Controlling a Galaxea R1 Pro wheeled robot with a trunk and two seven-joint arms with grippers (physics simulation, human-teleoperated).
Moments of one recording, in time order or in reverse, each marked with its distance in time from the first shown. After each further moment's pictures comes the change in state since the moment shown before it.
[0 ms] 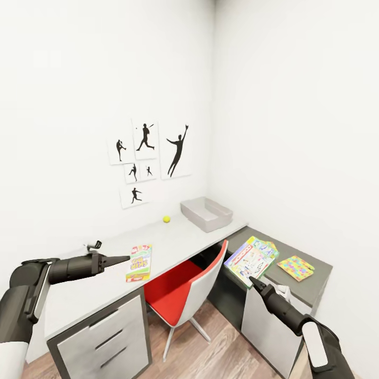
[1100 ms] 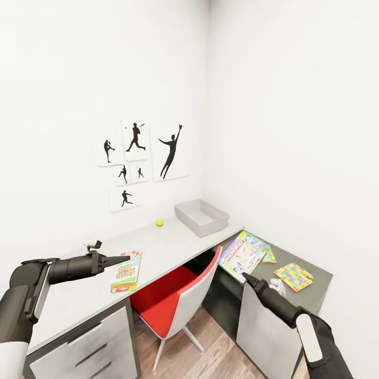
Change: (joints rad) left arm 0.000 0.000 0.000 0.000 0.000 -0.001 0.000; right arm -0.001 -0.001 0.094 -0.054 -0.007 0.011 -0.017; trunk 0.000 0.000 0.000
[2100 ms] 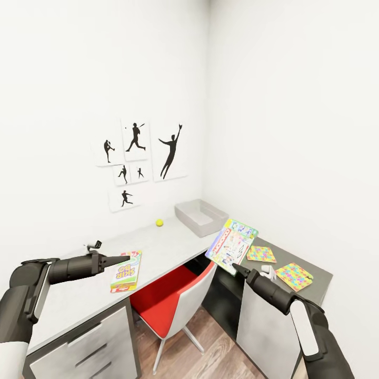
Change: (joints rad) left arm 0.000 0.000 0.000 0.000 0.000 -0.001 0.000; right arm 0.010 -0.001 0.138 -0.167 -0.008 0.059 0.001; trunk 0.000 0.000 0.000
